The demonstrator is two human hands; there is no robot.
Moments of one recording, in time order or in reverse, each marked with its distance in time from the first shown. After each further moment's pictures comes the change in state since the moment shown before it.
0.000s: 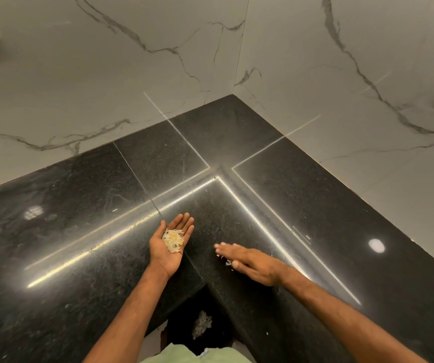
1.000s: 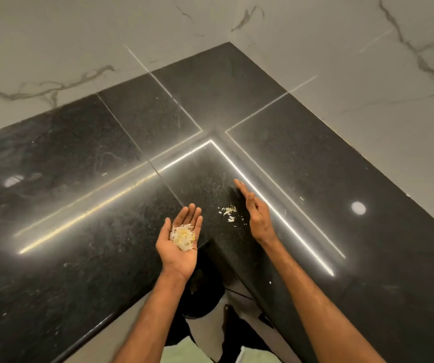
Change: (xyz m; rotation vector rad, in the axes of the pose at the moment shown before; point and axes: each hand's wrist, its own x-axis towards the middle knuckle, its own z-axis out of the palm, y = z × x) left_hand -0.074 -0.056 -0.034 -0.149 0.023 0.027; right_hand 0.019 -0.023 0.046 0.552 0.777 0.349
